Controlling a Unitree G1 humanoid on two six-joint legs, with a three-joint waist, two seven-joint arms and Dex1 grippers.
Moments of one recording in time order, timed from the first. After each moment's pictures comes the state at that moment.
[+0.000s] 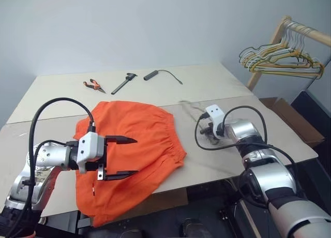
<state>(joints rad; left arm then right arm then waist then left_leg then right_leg) -0.07 0.82 0.10 -0.31 -0.50 0.11 -1.27 -0.93 -0.35 0.14 0.89 -0.02 0.72 0.52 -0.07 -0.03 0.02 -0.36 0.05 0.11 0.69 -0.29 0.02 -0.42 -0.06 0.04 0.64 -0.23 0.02</state>
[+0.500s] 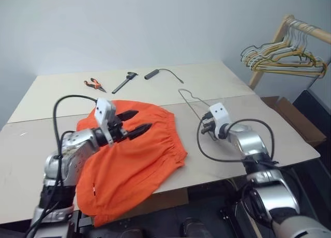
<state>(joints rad) -0.37 0.44 0.15 -0.15 -0.69 0.69 -0.71 -0.62 -0.37 0.07 0.29 0.04 0.65 0.50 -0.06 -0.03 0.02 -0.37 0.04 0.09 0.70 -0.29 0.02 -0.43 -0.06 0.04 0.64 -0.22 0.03</state>
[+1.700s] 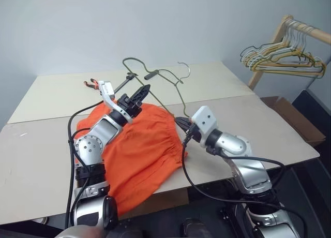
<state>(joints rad) -0.58 0.14 0.37 0.04 -1.08 0.82 -0.29 -0.35 -0.32 0.20 -0.31 0.07 0.43 0.54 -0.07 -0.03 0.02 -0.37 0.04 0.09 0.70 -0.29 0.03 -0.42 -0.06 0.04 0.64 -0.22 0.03</state>
